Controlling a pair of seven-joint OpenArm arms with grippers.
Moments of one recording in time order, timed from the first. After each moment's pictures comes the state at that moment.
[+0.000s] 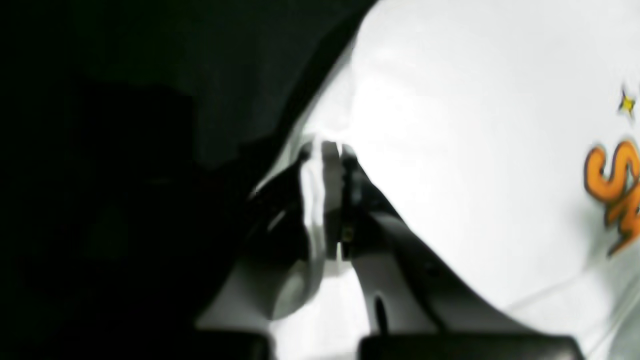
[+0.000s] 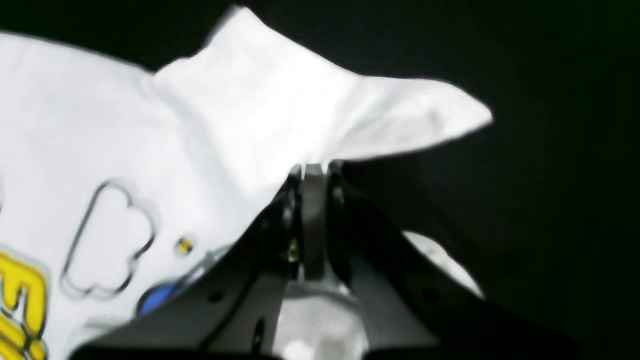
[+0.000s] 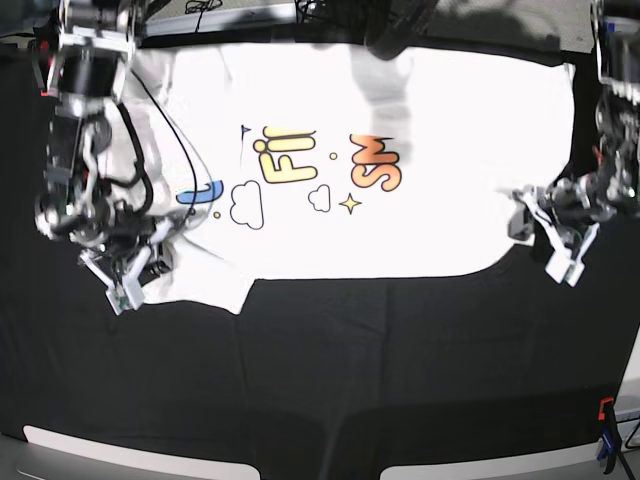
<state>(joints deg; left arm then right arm) -2.0 -27.1 -1.6 77.6 -35.4 -29.8 43.7 5.2 17.0 15.0 84.2 12.0 39.4 -43.3</state>
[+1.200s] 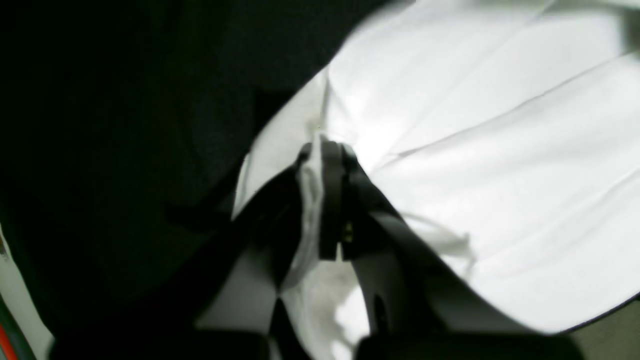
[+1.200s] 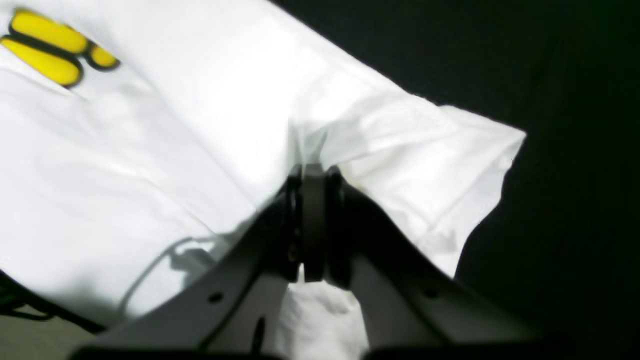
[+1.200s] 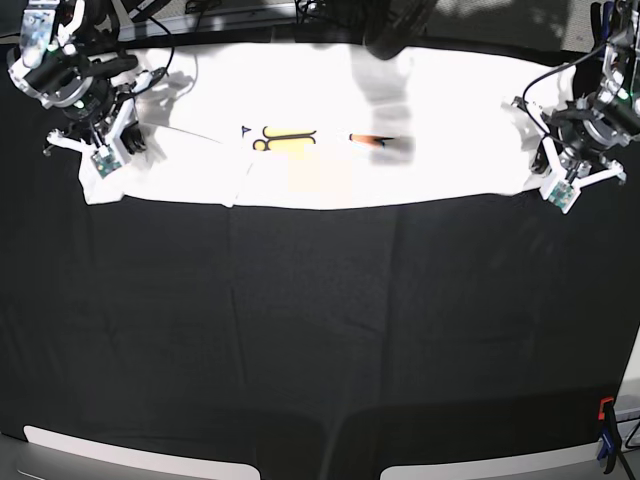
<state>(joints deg) 21.1 -33.2 -1.6 108.1 -19.3 -18.7 47.0 -29.2 18.2 23.8 116.2 12.1 40.0 -45.1</state>
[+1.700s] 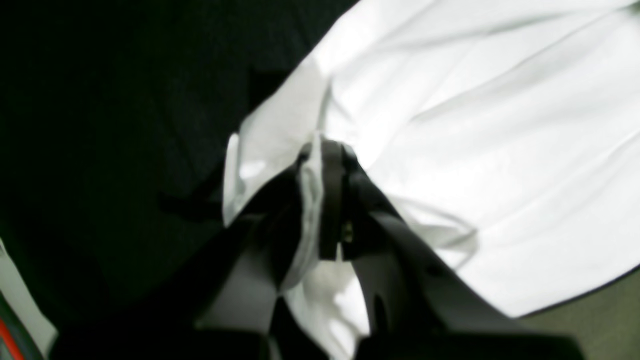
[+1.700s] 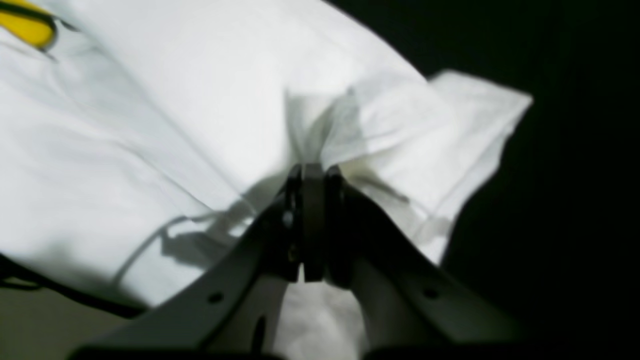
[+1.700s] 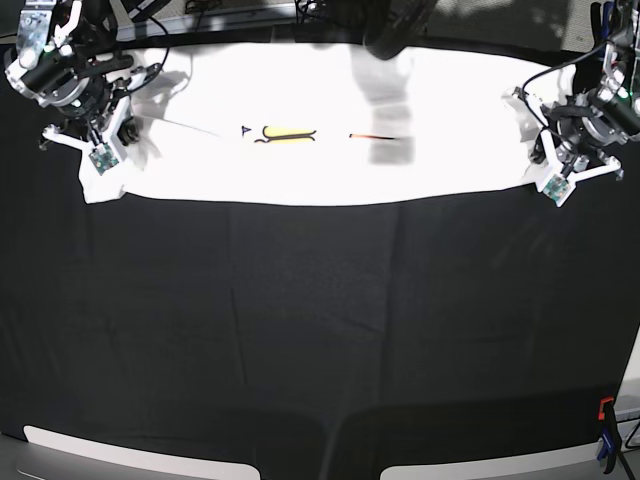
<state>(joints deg) 21.1 -33.2 -1.6 108.2 -19.3 -21.3 51.6 -29.2 19.3 24.1 116.2 12.1 40.0 -52.1</state>
